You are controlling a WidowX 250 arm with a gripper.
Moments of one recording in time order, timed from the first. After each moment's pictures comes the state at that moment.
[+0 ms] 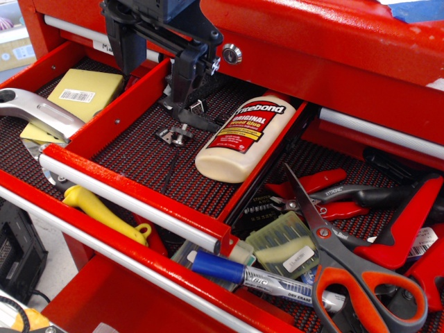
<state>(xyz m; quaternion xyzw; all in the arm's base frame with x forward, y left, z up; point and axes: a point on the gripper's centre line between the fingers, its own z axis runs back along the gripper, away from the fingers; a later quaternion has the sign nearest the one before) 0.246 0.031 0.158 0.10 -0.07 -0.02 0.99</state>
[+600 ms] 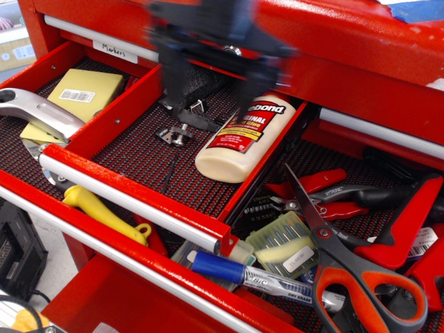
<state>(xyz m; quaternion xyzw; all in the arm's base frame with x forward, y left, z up) 0.240 -0.034 0.155 0.08 -0.01 0.14 0.99</state>
